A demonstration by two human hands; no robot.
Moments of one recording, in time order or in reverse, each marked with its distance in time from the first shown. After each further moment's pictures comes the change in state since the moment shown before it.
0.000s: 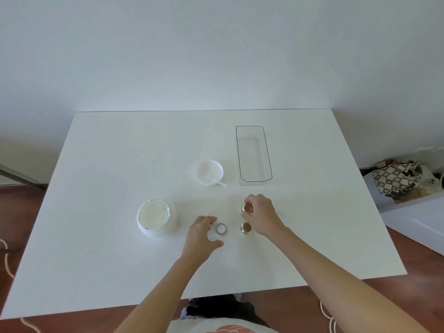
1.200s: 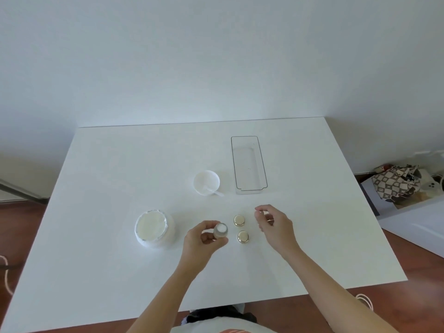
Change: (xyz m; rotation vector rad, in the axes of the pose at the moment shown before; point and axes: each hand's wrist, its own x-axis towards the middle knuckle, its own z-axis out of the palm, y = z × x) left_hand -0.017 0.030 -0.014 -0.619 0.021 -0.106; right_hand -0.033 0.029 -0.015 0.535 0.193 0.137
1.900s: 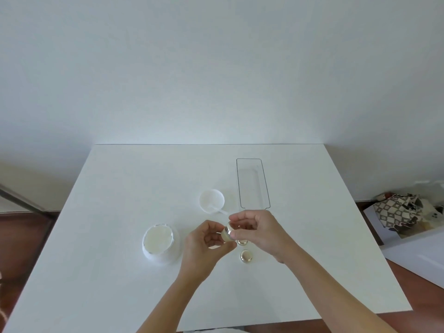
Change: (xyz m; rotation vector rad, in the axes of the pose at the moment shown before) left_hand -0.020 0.054 -0.007 0.003 0.072 0.287; right_hand -0.020 -0.098 -0.011 0.200 -0.449 -0.091
